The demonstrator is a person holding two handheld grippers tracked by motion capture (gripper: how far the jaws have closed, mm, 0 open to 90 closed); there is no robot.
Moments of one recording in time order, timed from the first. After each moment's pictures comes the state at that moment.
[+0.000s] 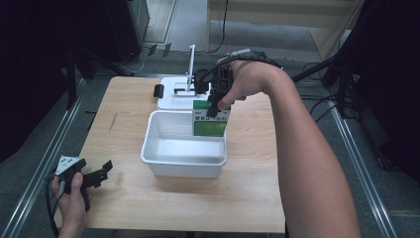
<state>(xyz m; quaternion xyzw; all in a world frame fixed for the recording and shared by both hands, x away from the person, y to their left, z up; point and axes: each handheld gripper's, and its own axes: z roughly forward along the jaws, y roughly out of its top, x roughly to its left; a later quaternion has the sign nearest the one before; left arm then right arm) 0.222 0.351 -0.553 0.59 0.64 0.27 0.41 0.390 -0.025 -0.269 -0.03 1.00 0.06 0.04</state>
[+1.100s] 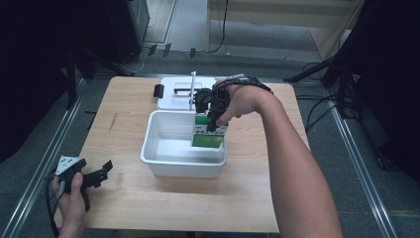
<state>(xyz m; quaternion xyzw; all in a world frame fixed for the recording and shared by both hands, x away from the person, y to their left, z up) 0.222 0.351 -0.553 0.60 0.64 0.27 0.41 0.396 -0.026 -0.339 -0.03 1.00 0.06 0.03</state>
